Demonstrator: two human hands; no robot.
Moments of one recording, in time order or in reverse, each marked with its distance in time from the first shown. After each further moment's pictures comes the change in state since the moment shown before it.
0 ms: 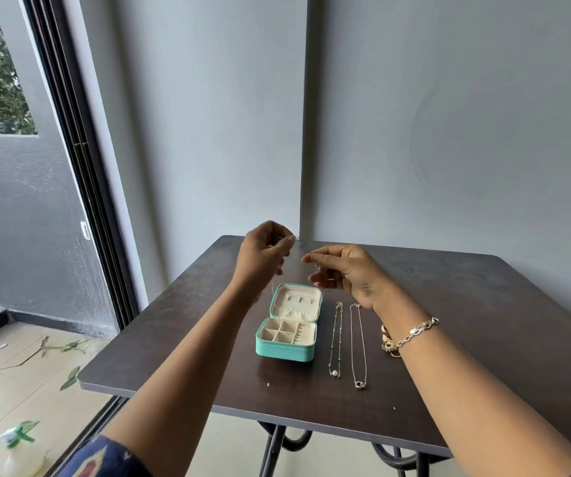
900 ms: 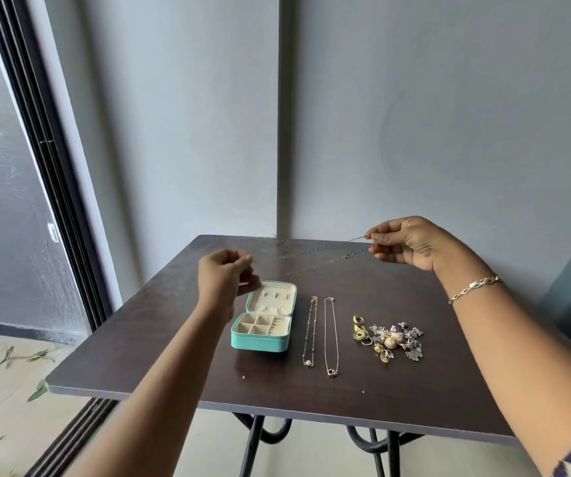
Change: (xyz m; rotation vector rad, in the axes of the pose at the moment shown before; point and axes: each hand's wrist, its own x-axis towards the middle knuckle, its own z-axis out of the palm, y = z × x) left_hand -0.028 -0.011 0.002 -0.279 0.201 -0.305; right_hand -0.036 -0.051 -0.112 -0.080 0.244 0.170
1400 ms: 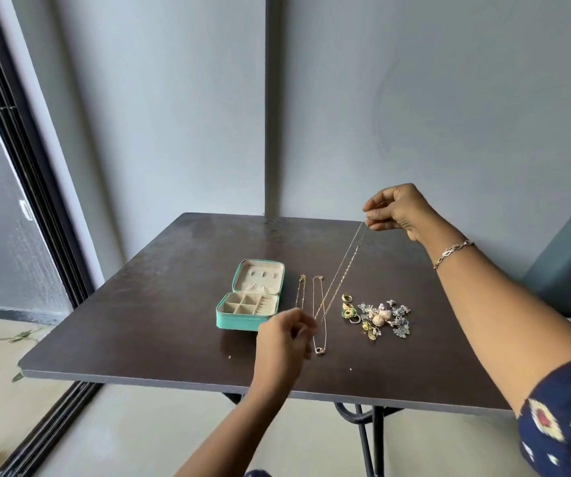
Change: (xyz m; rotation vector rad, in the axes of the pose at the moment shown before) left_hand -0.085 -0.093 0.041 0.430 -0.288 0.150; right_hand 0.029 0.009 -0.013 -0.303 0.192 -0.150
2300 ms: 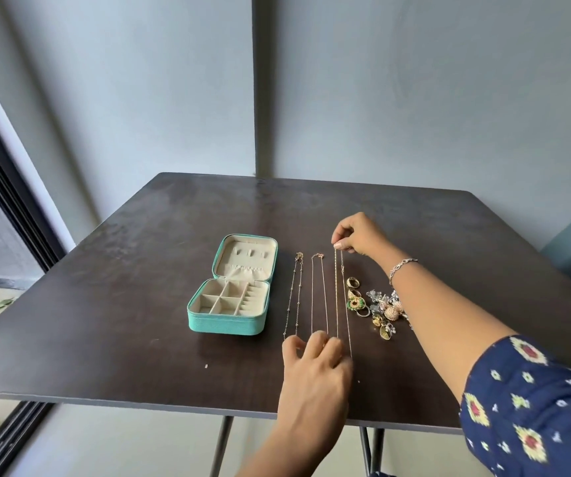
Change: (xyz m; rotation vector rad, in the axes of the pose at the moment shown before) left_hand -0.004 -0.061 0.061 0.903 0.012 0.590; right_hand 0.078 0.138 0.071 -0.501 -0.157 0.037
